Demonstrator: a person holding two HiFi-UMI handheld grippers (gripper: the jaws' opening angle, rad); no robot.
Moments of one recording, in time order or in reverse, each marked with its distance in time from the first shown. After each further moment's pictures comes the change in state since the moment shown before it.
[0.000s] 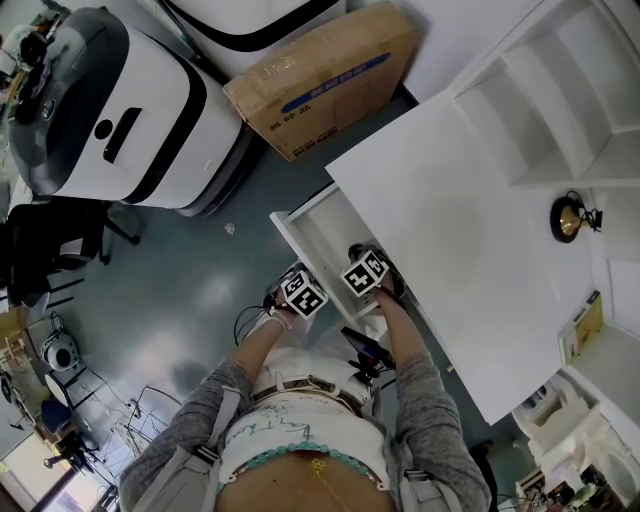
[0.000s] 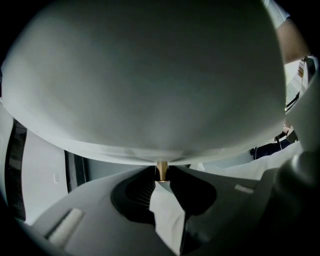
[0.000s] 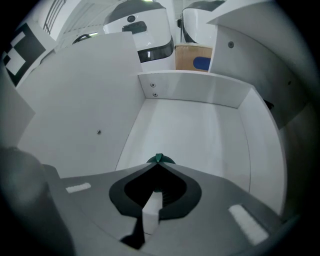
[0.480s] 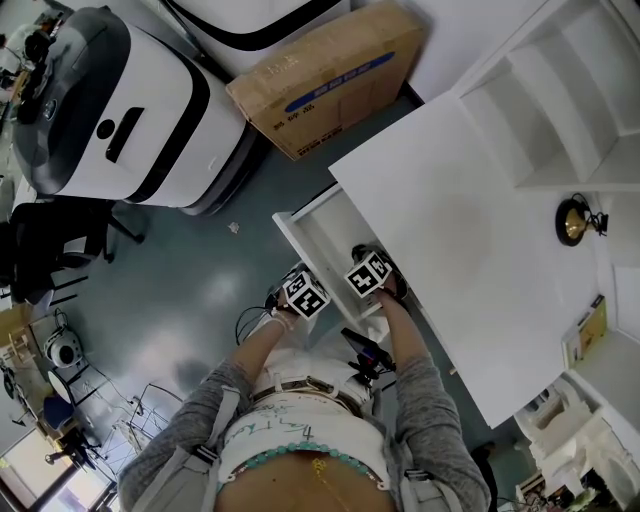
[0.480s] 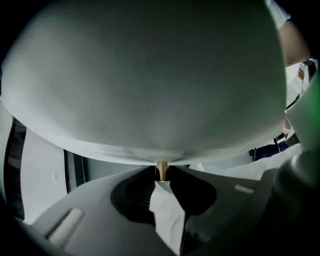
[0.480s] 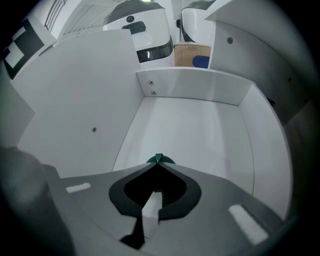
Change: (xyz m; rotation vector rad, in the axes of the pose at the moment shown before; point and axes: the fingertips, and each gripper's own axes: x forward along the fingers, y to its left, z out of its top) left arm 0.000 0.001 -0.001 -0.011 0.004 -0.006; right arm 0.009 -0.002 -0.001 0.009 -0.009 0.004
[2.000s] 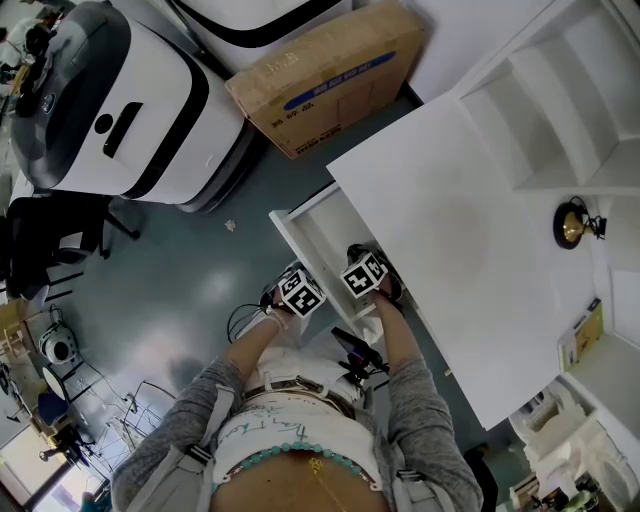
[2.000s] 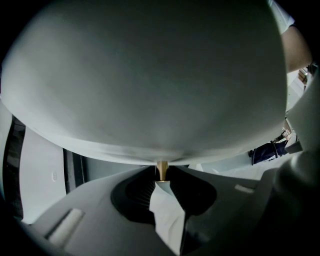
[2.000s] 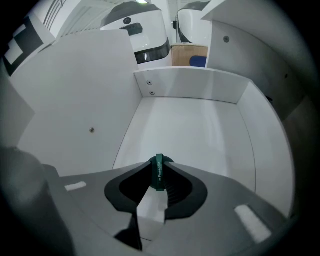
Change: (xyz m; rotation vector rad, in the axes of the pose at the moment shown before) left arm 0.000 0.001 0.001 -0.003 -0.004 -0.006; right arm 0.003 0.000 0.000 0.031 -0.019 -0.015
